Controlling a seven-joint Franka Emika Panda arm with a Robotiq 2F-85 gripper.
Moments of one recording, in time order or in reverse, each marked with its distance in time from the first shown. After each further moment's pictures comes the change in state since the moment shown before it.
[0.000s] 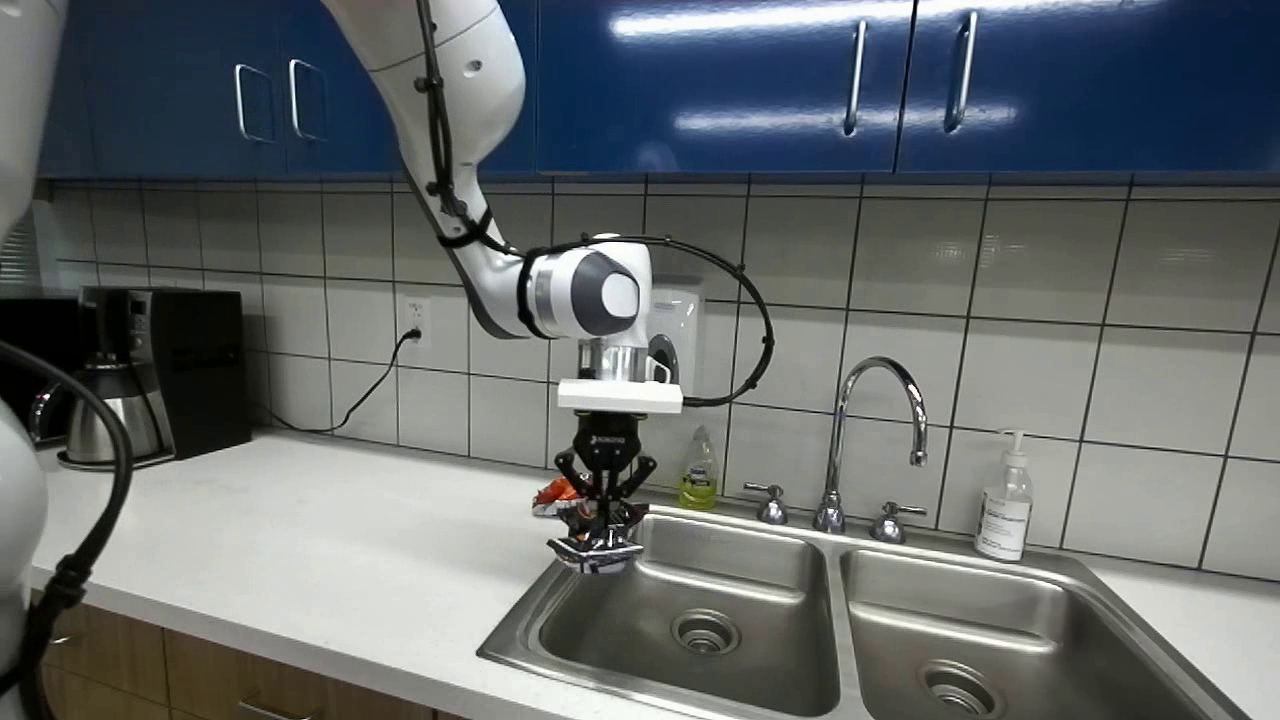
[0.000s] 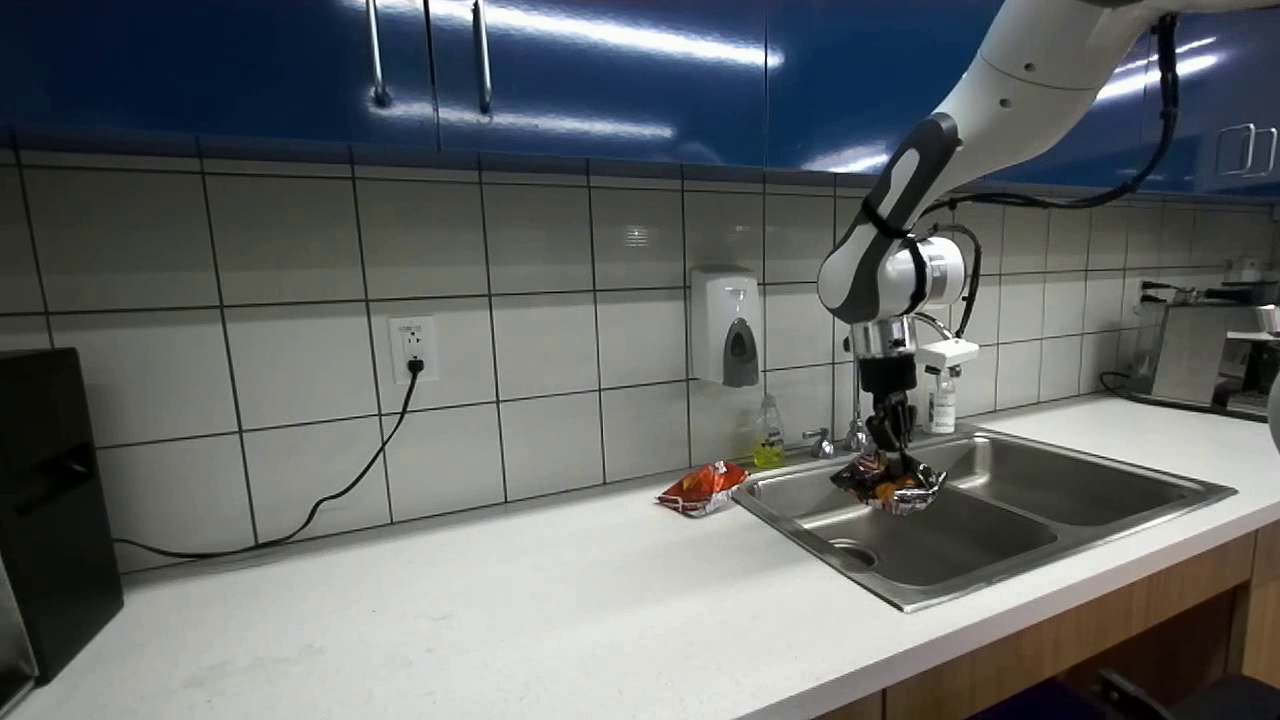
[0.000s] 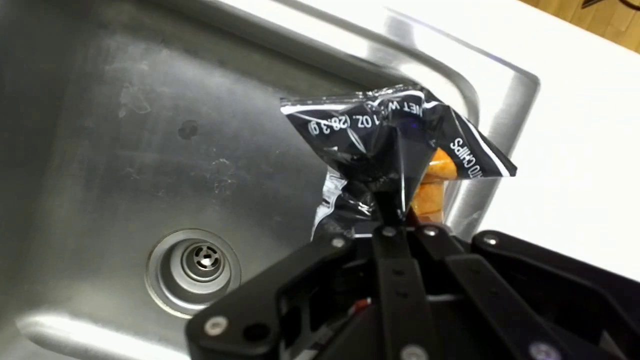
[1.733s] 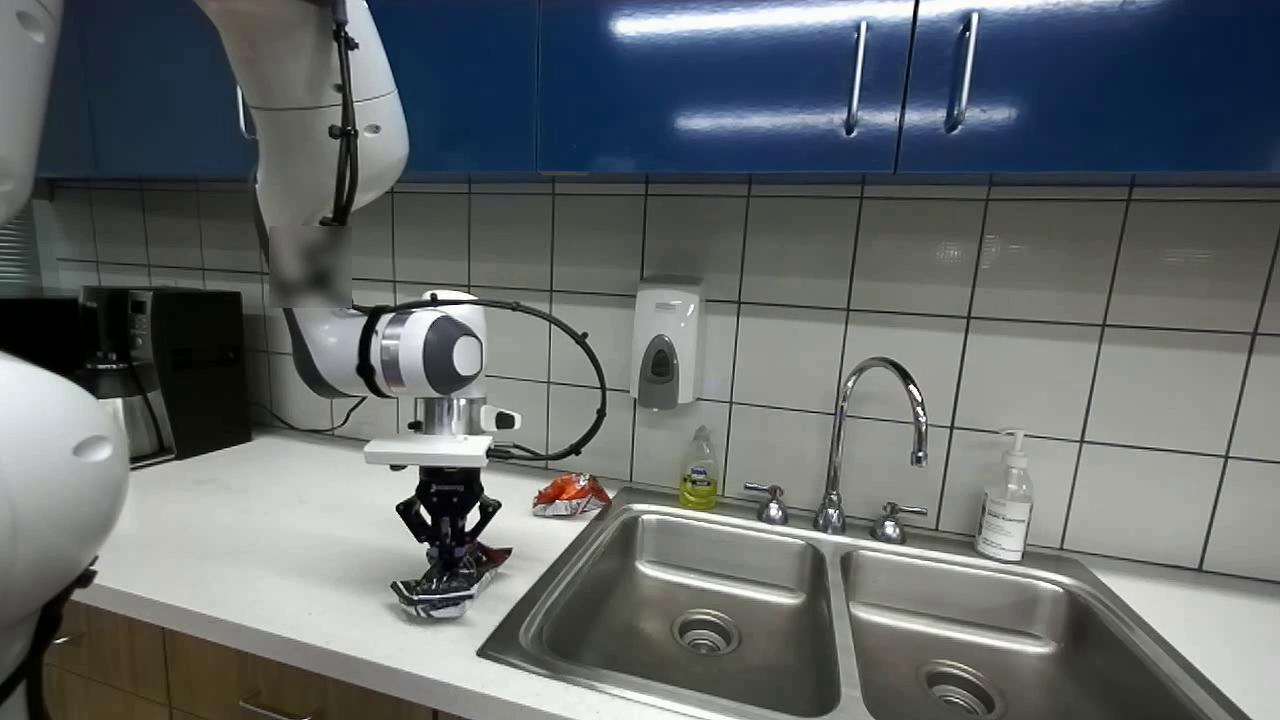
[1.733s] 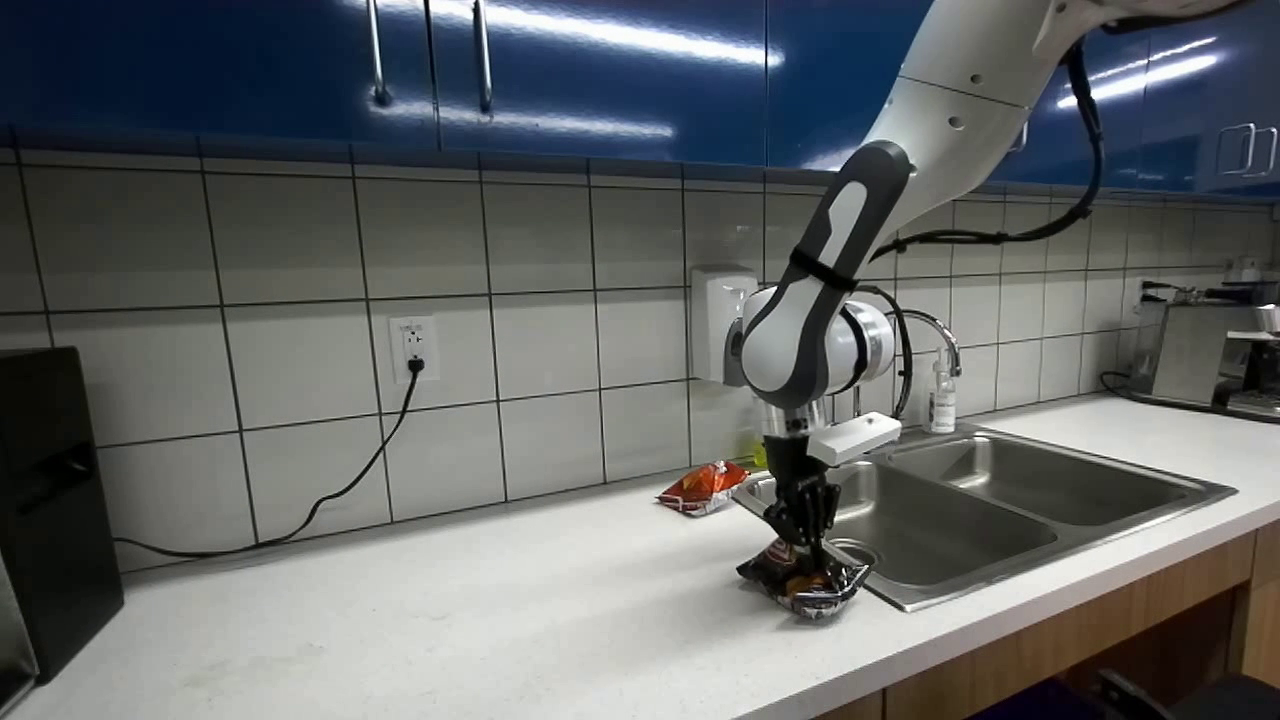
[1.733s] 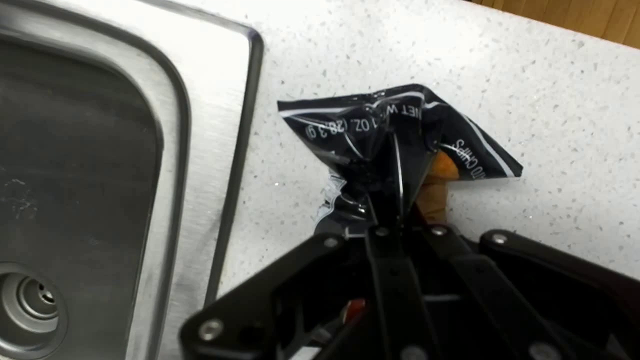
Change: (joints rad) arm 0.271 0.026 0.102 -0.220 -0.036 0.229 0.519
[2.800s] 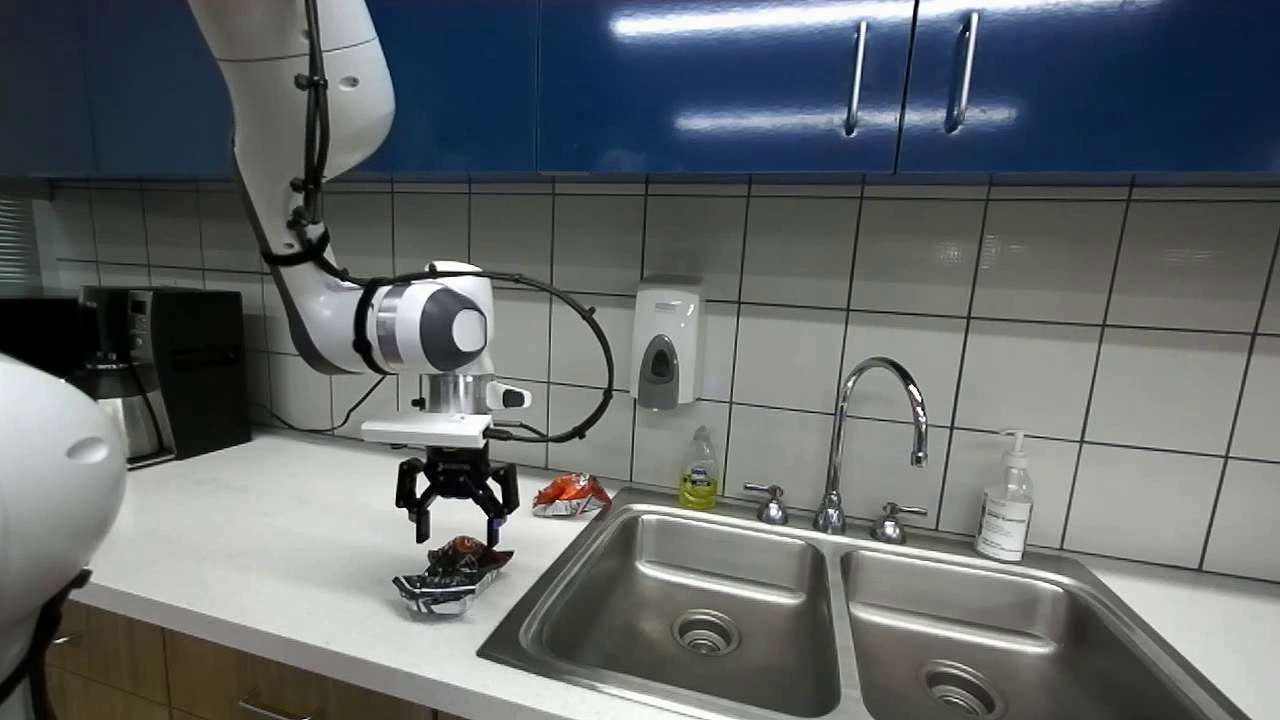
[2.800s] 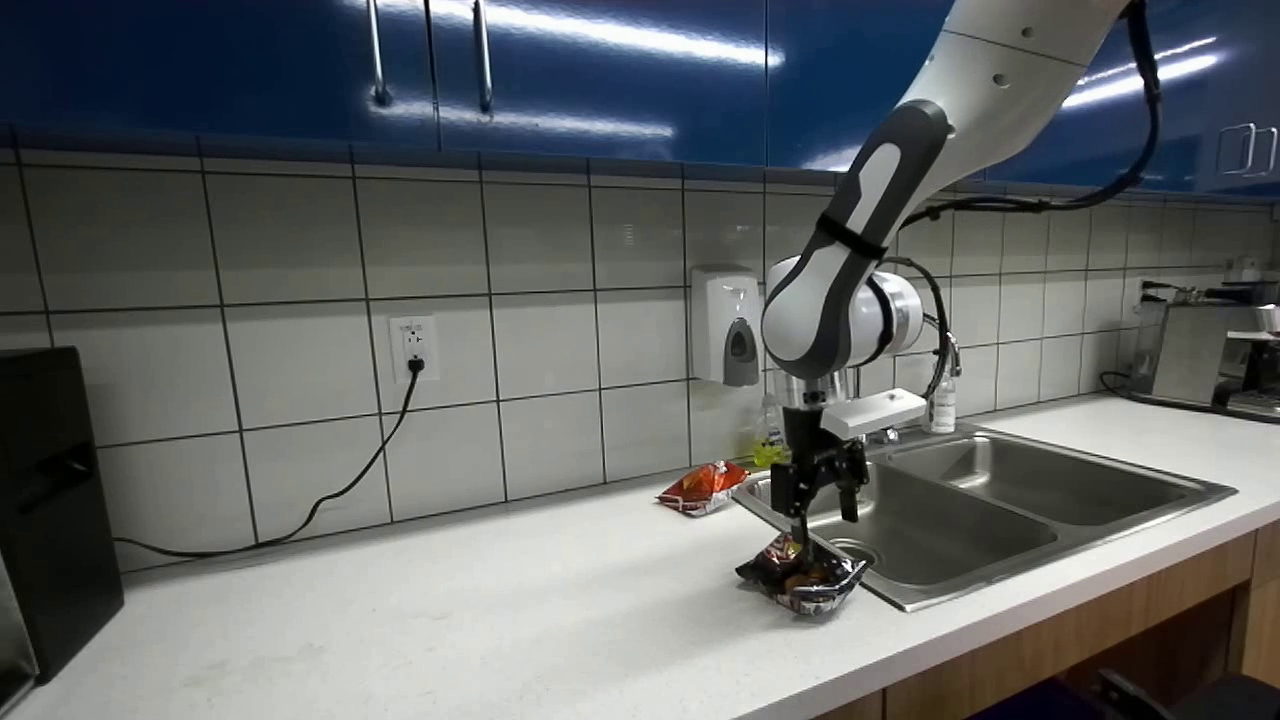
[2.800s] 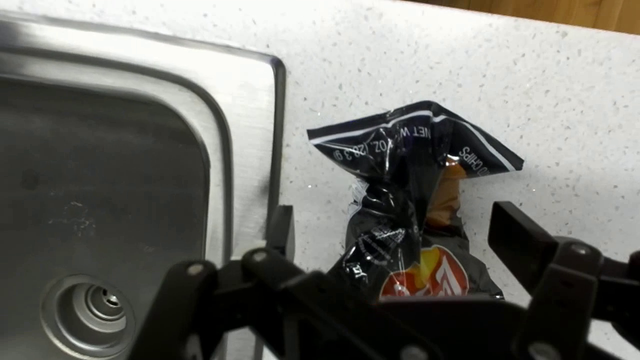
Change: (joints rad) arm -0.015 -0.129 -0.024 -0.073 0.020 -0.001 0.063
